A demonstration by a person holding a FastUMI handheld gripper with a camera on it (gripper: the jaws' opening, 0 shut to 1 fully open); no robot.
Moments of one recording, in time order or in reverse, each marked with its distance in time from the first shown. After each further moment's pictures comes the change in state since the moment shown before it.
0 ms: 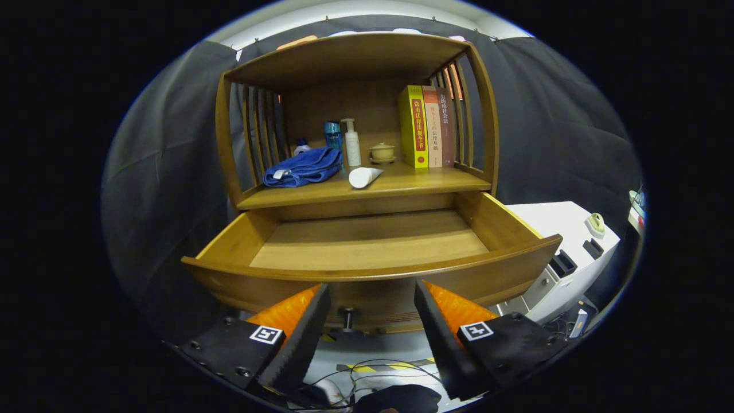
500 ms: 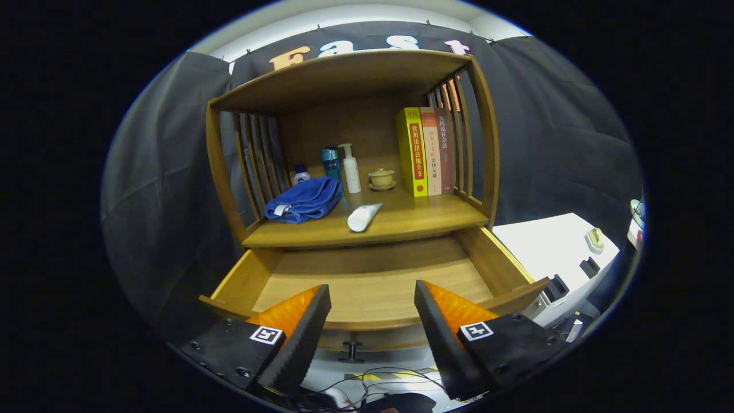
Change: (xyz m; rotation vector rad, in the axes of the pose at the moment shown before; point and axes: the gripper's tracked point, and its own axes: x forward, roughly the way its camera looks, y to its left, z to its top) arm -0.015 -0.006 0.070 0.019 -0.035 0.018
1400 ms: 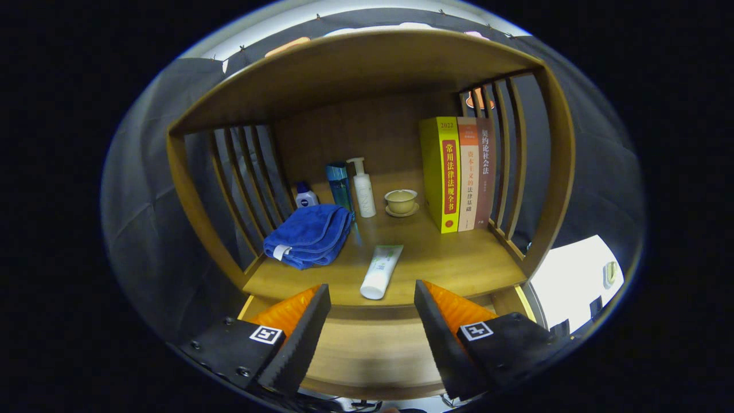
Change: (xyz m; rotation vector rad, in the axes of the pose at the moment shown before) arm 0.083 0.016 0.132 0.011 0.048 0.078
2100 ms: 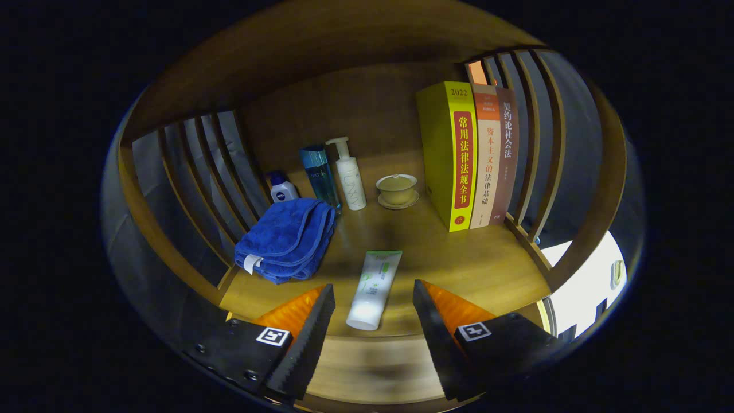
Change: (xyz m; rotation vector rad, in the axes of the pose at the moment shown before) arm 0.093 -0.015 0.018 0.050 0.126 -0.025
